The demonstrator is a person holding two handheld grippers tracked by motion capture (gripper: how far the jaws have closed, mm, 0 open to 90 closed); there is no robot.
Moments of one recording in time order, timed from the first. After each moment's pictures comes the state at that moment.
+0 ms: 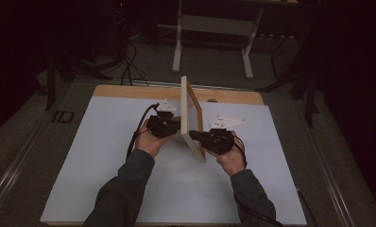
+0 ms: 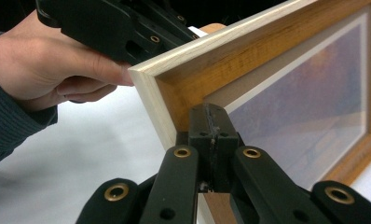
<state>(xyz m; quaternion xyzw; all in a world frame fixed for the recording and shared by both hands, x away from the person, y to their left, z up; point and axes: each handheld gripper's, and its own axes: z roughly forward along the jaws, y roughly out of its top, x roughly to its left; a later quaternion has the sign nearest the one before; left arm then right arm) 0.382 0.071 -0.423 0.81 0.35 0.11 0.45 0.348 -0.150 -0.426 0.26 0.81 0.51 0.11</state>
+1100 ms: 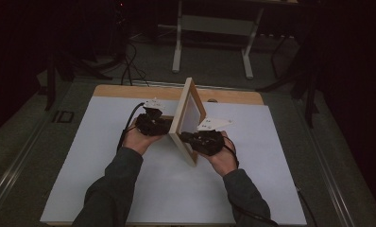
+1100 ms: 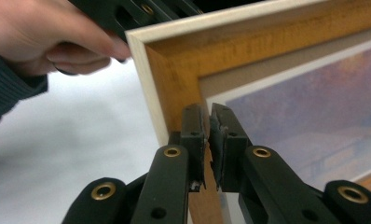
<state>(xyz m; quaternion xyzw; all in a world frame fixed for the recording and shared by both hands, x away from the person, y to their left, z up) 0.385 0.104 -0.422 0.81 0.36 0.08 0.45 0.346 -0.123 -0.431 0.24 0.83 0.49 0.12</state>
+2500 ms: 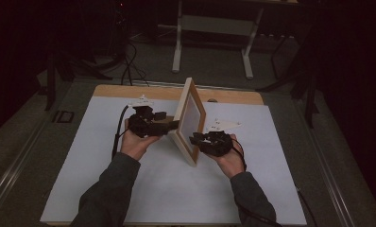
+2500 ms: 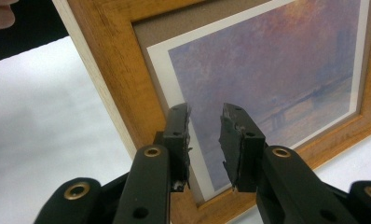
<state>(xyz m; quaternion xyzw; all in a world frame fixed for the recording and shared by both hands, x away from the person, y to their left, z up) 0.358 0.112 -0.399 0.75 0.39 0.07 0.53 0.353 -0.149 -0.447 0.29 0.82 0.47 0.12</state>
